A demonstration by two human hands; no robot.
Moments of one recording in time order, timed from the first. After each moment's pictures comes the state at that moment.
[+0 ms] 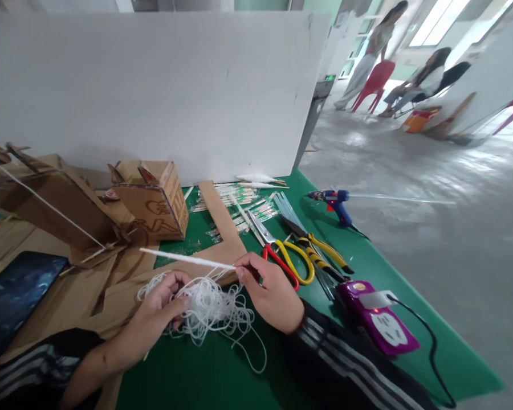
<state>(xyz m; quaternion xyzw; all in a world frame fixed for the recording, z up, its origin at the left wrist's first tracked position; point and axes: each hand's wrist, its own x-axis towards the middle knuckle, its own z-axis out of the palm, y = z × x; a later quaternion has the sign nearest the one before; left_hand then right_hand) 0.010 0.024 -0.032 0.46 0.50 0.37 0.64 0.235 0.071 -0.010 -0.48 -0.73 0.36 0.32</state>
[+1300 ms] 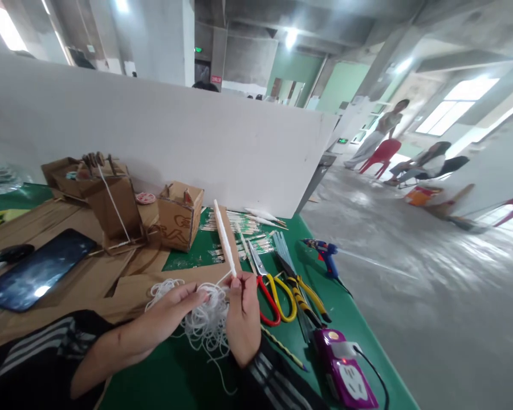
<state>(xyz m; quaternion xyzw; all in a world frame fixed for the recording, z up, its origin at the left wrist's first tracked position) 0.042 0.020 0.001 0.41 0.44 0.42 0.67 0.191 0.045 -0.006 -0.53 -0.58 0.36 0.49</state>
